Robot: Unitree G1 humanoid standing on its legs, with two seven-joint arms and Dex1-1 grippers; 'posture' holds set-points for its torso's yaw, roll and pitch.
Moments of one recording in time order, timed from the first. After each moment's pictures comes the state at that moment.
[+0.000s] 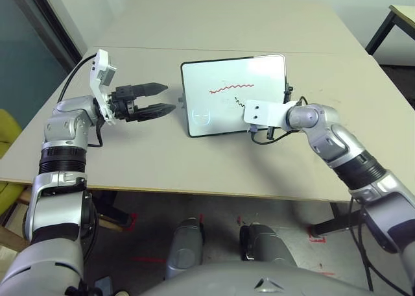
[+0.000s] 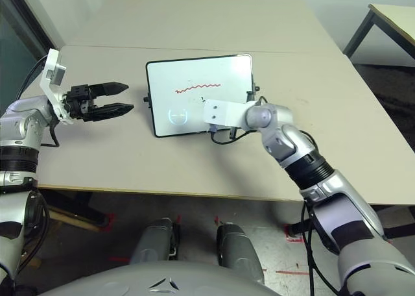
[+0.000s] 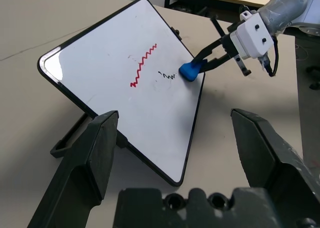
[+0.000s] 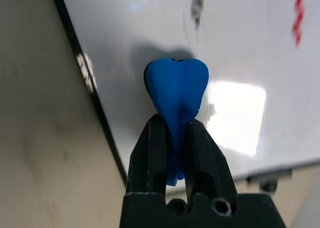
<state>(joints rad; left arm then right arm) -0.69 0.68 0.12 0.53 -0.40 0.32 -1.42 -0.63 -0.60 0.46 0.12 -0.45 0.40 0.80</state>
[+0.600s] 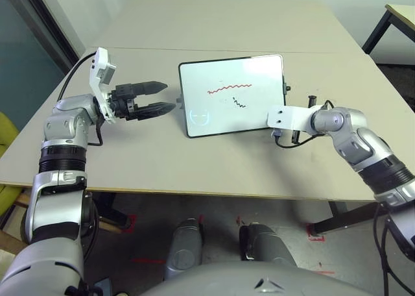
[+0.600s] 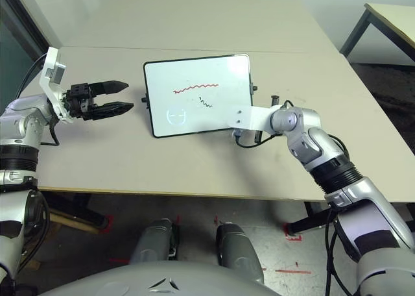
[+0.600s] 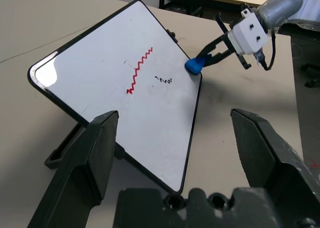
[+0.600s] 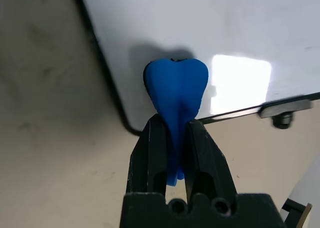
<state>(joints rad) -0.69 0.68 0.12 0.53 -0.40 0.32 -1.42 -0.64 -0.65 0.43 0.18 -0.45 0.35 0.81</state>
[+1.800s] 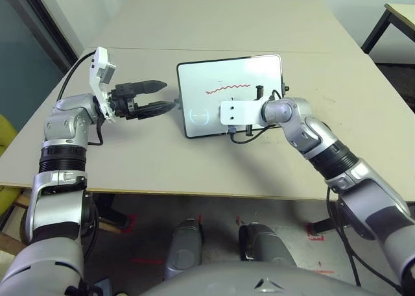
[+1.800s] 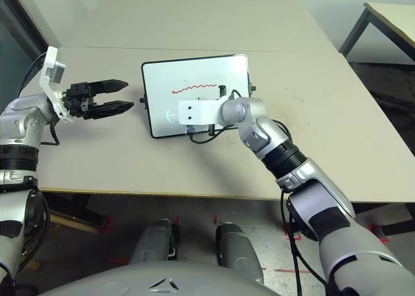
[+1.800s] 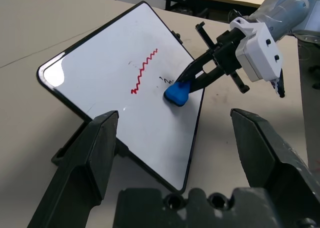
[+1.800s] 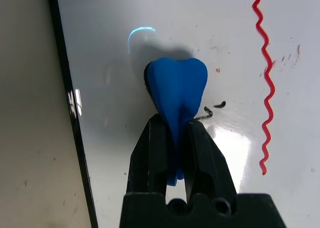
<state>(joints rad) -0.69 0.68 0.12 0.53 -0.40 0.31 -1.40 -0.77 -0.41 0.53 0.23 -0.53 0.30 0.83</state>
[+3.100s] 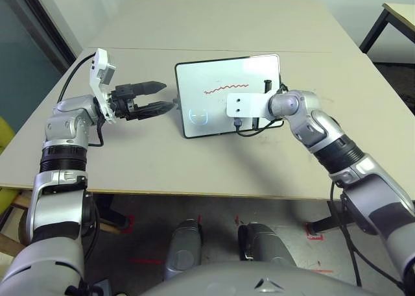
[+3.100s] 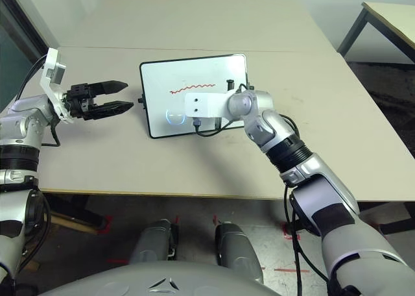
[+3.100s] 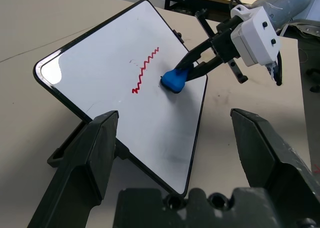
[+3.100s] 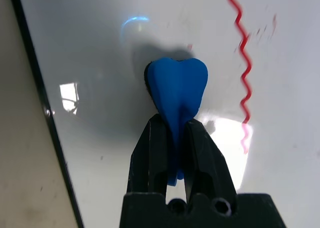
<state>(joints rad) -0.69 0.67 0.12 0.56 -0.40 0.31 -1.40 -0.85 -0.37 0.51 0.30 -0.54 0.30 0.84</state>
